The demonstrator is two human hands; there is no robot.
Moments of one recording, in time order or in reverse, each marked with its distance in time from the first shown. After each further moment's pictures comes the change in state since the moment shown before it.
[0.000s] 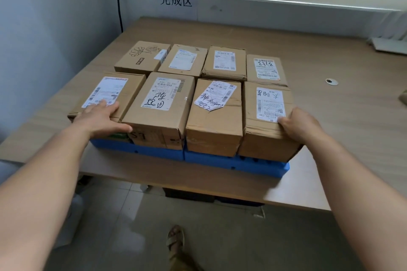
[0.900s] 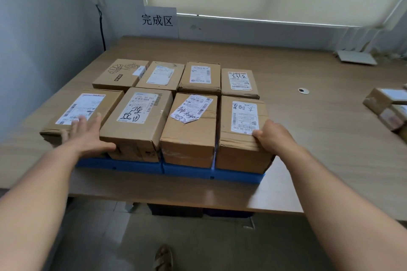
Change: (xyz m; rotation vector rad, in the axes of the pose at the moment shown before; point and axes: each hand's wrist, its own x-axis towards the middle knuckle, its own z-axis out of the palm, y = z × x) left_hand -0.002 0.030 0.019 0.022 0.067 -0.087; right_hand -0.009 0.014 0.000 -0.009 -0.009 -0.041
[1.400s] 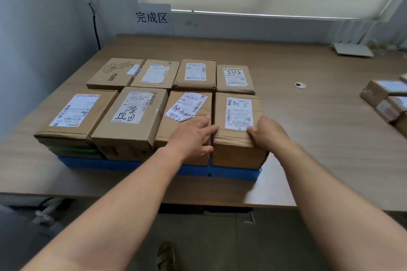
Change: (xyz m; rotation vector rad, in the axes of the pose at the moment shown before) left_hand -0.069 0.203 0.030 0.163 0.104 0.822; right_hand -0.002 -0.002 0.003 0.029 -0.010 -0.015
